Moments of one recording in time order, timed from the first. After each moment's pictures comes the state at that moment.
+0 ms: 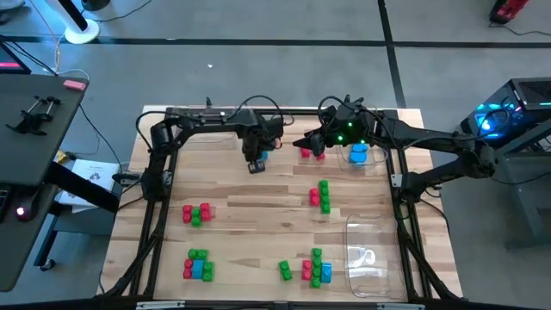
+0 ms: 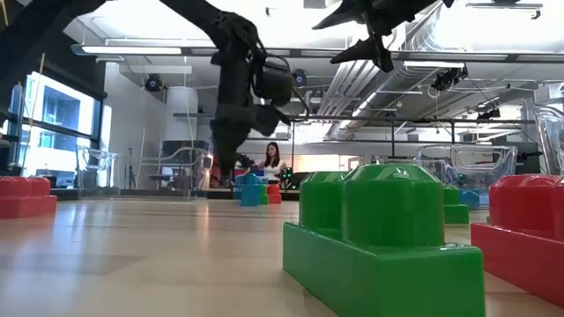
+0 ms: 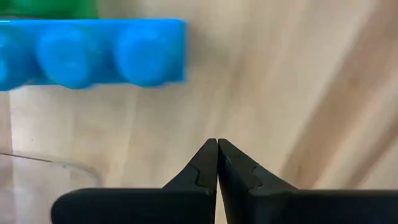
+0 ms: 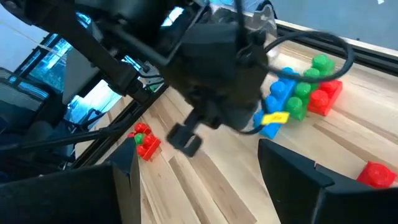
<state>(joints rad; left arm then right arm) 0.36 2.04 1.61 -1.19 0.02 0.11 -0.27 1.27 1.12 -0.33 -0.06 0.62</state>
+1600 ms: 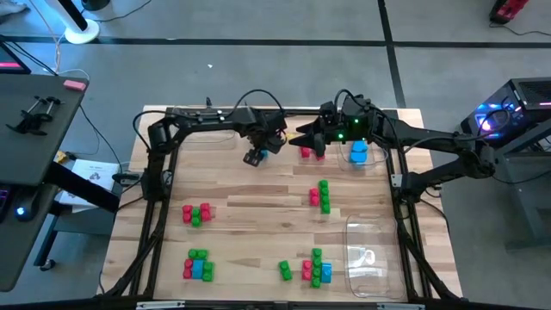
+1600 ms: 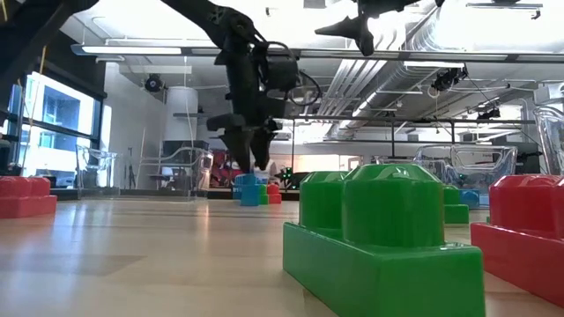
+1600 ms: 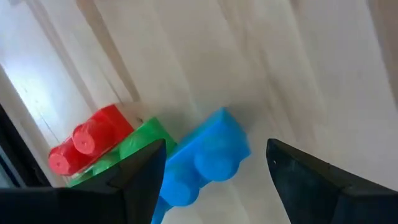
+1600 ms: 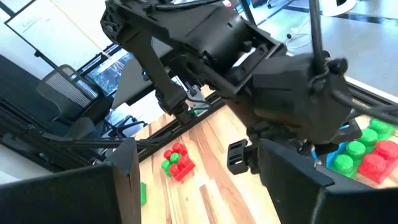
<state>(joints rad) 0.37 2.02 1.60 -0.93 -0.06 0.84 -0.27 1.27 1.12 -0.13 -0.18 0.50</state>
